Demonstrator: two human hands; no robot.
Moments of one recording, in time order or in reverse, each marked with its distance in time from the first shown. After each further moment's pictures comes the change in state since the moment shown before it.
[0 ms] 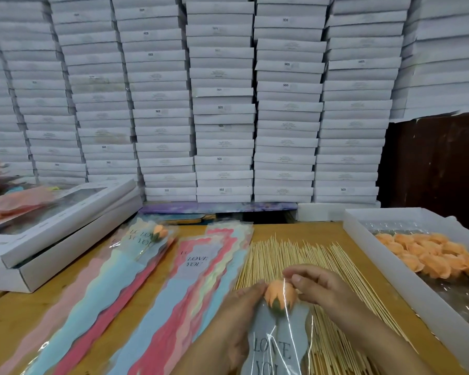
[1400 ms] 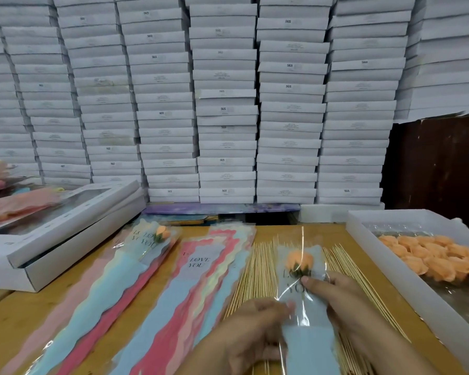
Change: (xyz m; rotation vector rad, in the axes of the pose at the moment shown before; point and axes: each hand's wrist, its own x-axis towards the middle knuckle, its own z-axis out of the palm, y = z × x) left_hand -0.009 -0.004 0.003 0.081 -0.299 -0.086; right_hand 0.010 0.017 -0.007 0.214 0.210 0.267
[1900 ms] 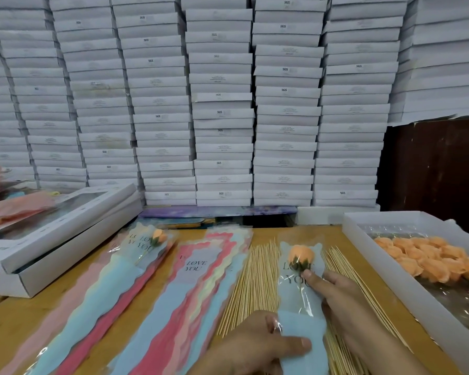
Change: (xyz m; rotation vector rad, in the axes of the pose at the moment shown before) left_hand 0.001 -0.005 0.006 0.243 -0.089 0.044; right_hand 0.000 -0.001 0.001 0.109 0.052 -0.083
